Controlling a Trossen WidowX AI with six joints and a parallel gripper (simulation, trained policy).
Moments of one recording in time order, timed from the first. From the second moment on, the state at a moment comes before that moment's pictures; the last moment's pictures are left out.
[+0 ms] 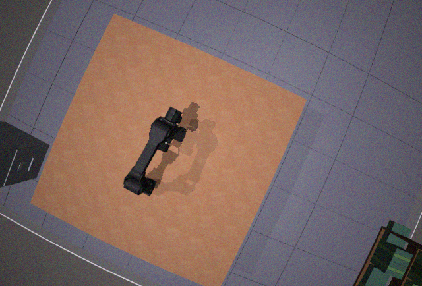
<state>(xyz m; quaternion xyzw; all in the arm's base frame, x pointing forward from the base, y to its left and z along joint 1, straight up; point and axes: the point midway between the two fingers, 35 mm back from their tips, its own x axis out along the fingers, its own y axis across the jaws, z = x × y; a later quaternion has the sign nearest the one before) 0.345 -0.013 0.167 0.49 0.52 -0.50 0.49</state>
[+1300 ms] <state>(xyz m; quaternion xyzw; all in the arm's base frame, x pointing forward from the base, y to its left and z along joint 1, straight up) 0.277 0.038 0.175 0.46 0.55 -0.50 0.48</state>
